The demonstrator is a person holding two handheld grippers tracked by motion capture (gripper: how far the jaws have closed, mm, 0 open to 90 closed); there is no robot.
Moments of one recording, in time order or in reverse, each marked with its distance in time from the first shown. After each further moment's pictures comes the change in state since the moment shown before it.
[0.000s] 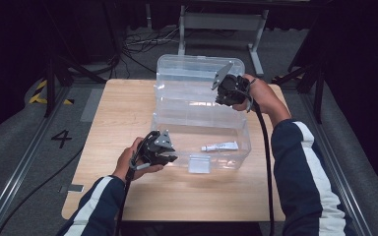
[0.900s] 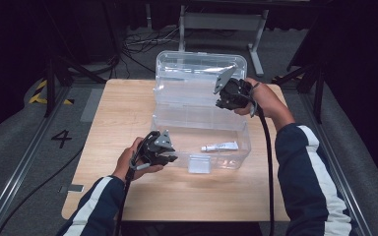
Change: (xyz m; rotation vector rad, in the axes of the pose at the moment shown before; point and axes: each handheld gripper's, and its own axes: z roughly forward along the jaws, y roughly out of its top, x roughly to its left) left arm -0.001 -0.001 0.000 -0.004 0.005 0.003; right arm 0.012 -0.005 -0.008 -0.032 0.017 -0.017
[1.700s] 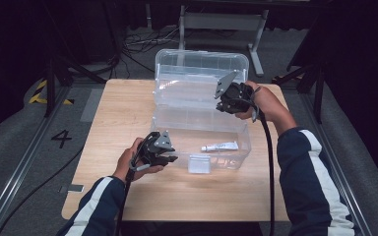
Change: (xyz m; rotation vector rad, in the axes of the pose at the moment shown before) left arm -0.002 -0.001 0.000 -0.010 0.016 0.007; right arm 0.013 -0.003 -0.005 -0.008 -0.006 -0.026
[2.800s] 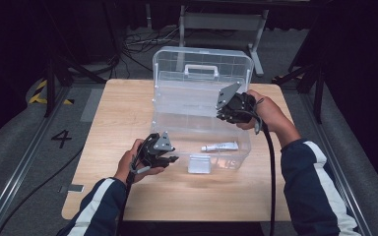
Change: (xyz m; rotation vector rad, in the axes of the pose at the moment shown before) left arm -0.005 -0.003 0.001 -0.036 0.045 0.003; right arm 0.027 -0.008 -0.006 -0.029 -0.011 -0.014
